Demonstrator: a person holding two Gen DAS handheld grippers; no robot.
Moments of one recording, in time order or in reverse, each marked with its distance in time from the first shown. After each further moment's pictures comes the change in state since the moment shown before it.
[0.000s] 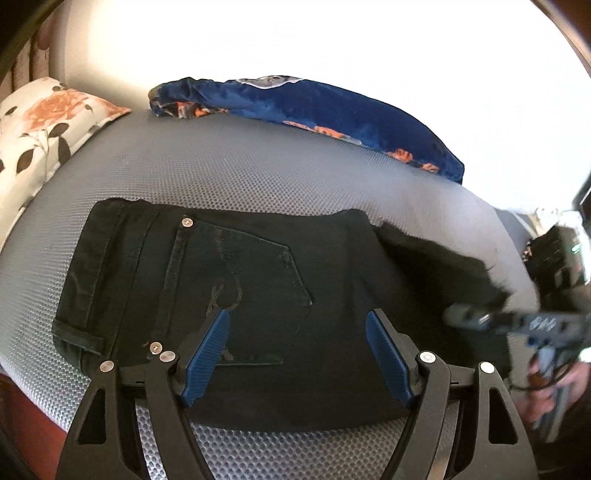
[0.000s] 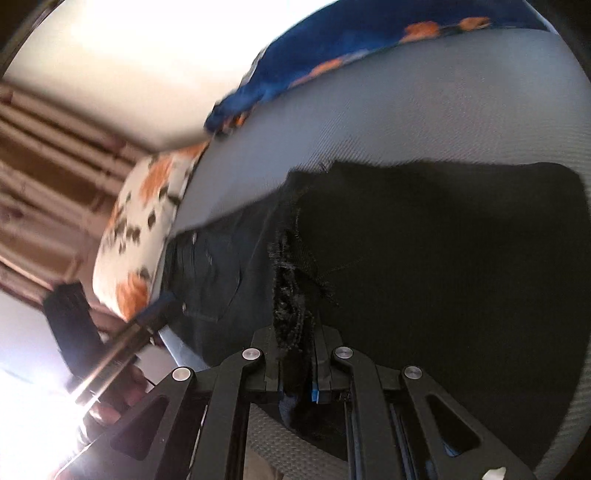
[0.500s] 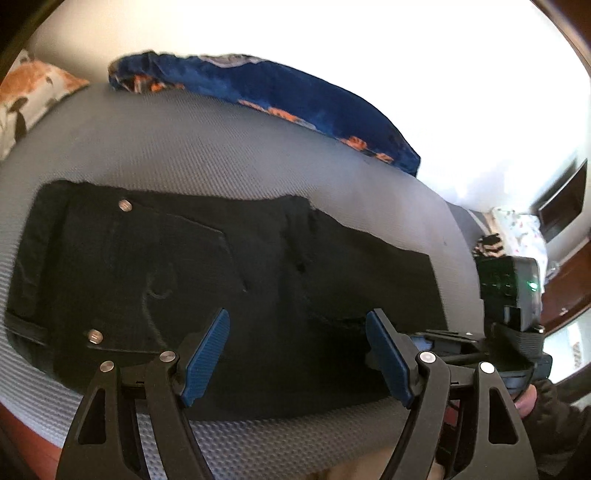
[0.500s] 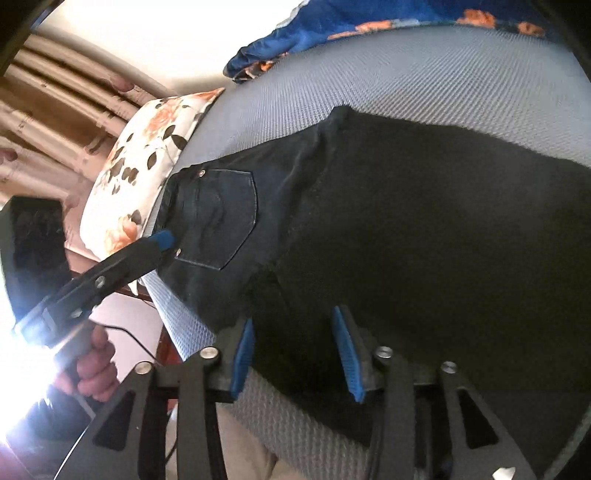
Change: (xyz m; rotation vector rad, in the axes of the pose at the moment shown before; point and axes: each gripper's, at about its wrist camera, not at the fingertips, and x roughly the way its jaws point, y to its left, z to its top) left arm 0.008 -0.017 0.006 -0.043 0.104 -0.226; right arm 0.017 0.025 -0.032 -0.127 0.113 -0.044
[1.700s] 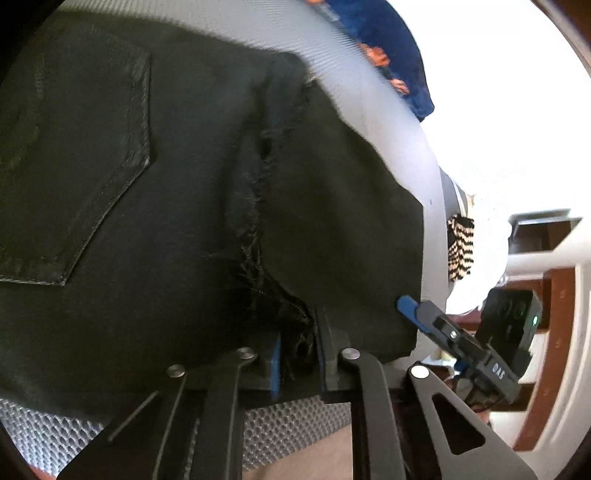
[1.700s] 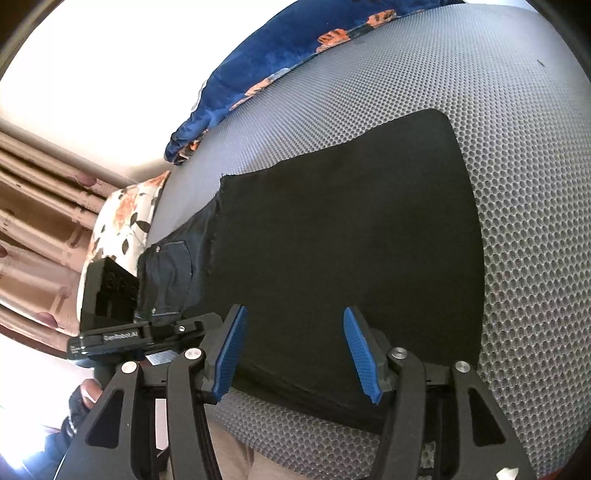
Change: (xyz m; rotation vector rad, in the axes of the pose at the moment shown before) left arm 0.093 -0.013 -0.019 -0.232 0.342 -0.180; right arm -0.067 -0.079 -0.040 0.284 -0.212 -0.062
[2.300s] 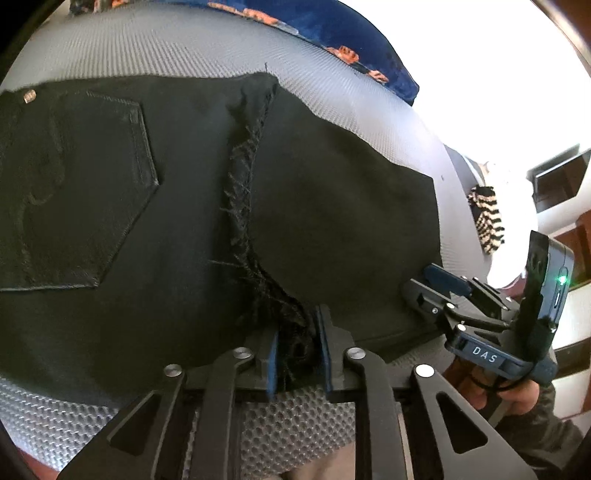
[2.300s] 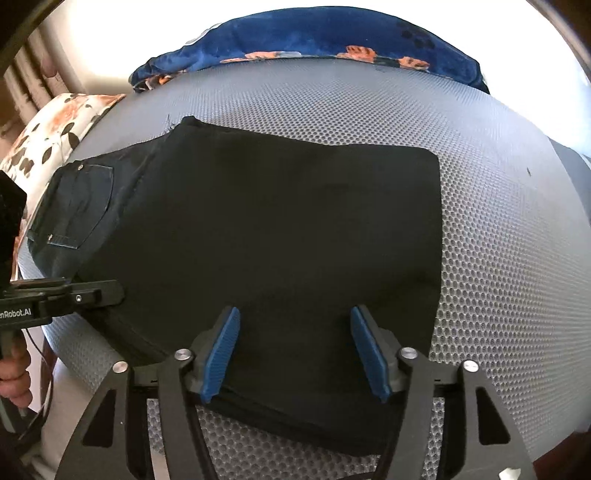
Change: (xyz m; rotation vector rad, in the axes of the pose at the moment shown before) left arm -0.003 -0.014 -0.022 0.200 -0.090 0.163; right arm 0.035 0.040 -0.009 -0.346 0.018 -0.454
